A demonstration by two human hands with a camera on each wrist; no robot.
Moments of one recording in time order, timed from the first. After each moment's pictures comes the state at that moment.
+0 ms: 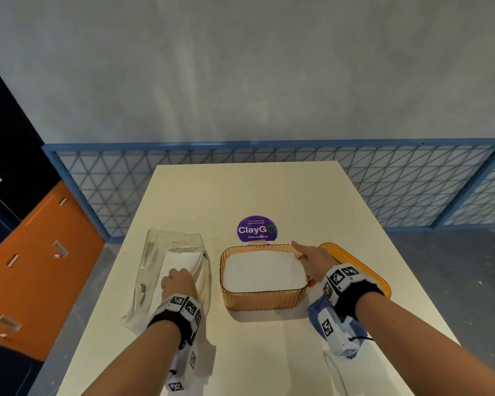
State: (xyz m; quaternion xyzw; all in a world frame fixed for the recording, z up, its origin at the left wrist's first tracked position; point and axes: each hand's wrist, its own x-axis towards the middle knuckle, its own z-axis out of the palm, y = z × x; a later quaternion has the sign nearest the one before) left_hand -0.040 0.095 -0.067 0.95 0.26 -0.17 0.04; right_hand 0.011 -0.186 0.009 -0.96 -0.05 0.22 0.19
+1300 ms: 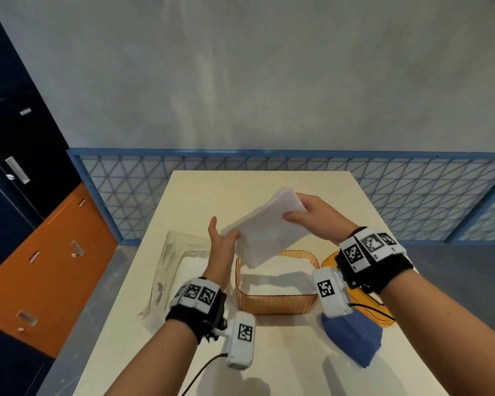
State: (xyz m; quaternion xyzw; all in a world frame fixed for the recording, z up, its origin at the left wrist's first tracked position) left_hand -0.039 0.043 0.044 0.61 0.16 0.05 0.78; right_hand 0.004 -0.137 0.136 -0.87 -0.20 0.11 0.44
